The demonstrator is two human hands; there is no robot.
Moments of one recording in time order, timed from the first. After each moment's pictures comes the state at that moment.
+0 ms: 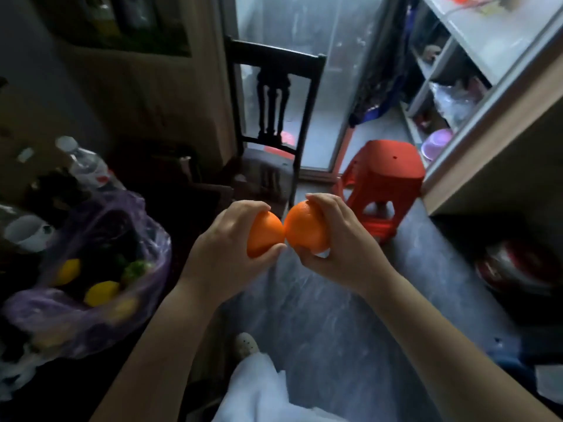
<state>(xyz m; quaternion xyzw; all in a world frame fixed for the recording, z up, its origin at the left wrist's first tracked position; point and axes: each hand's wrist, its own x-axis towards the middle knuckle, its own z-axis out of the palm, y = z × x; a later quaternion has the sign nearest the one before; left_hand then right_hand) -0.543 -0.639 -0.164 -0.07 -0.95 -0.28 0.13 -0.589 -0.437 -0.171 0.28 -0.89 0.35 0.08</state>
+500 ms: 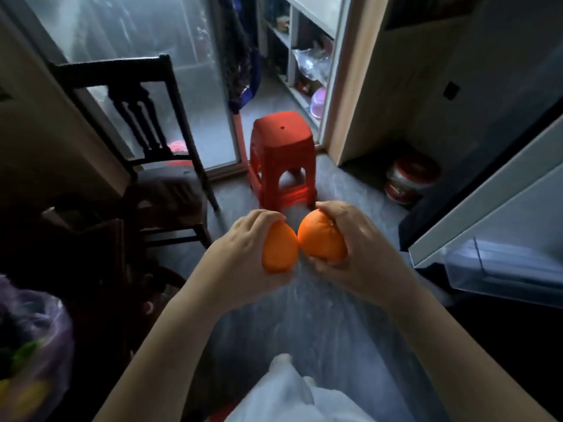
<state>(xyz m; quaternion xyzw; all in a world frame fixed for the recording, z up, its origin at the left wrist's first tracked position) -0.523 -0.471 -0.153 -0.34 -0.91 -0.24 -0.01 -0.459 -0.265 -0.166 0.06 -0.94 0.30 0.13</state>
